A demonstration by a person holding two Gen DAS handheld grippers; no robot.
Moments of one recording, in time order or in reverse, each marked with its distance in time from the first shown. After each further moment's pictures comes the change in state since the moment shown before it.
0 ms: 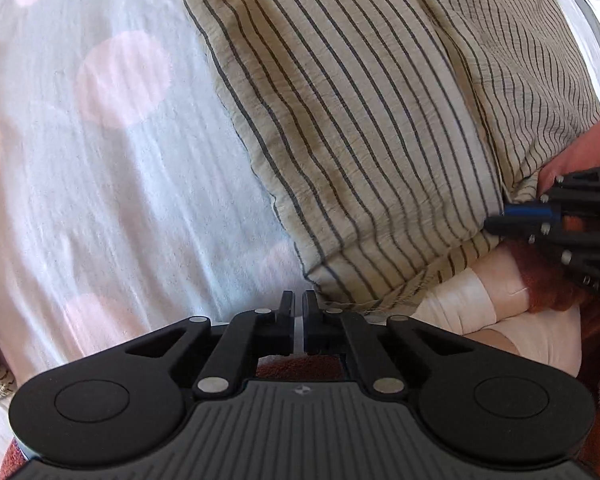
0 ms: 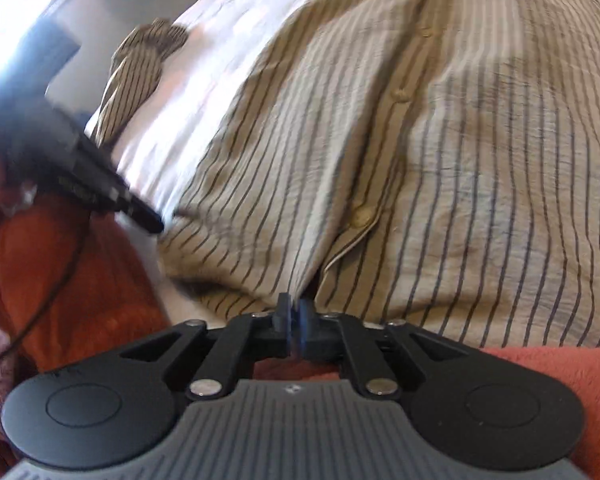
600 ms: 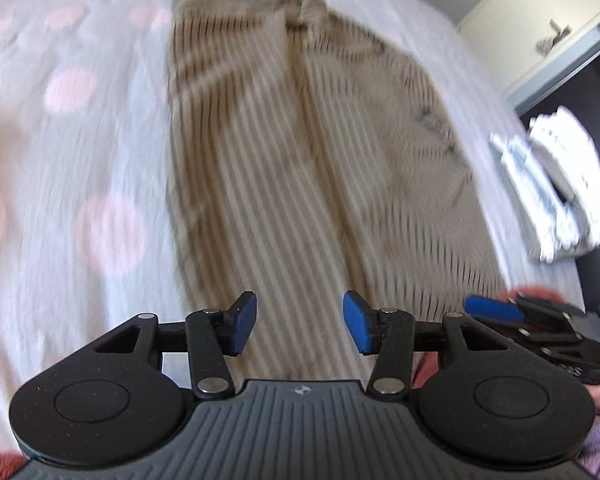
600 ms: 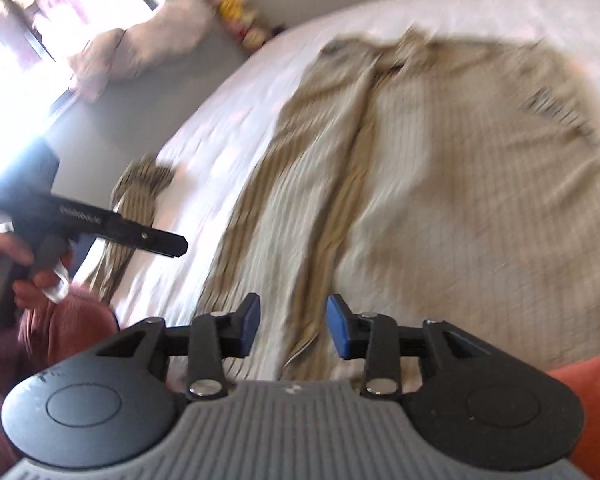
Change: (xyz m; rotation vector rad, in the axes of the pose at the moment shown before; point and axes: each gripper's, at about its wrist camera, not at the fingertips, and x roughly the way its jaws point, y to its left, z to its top) left arm -0.076 0.001 0.010 -0.162 -0.576 -0.206; right arm -0.104 -0.025 0.007 0.164 -0.377 -0.059
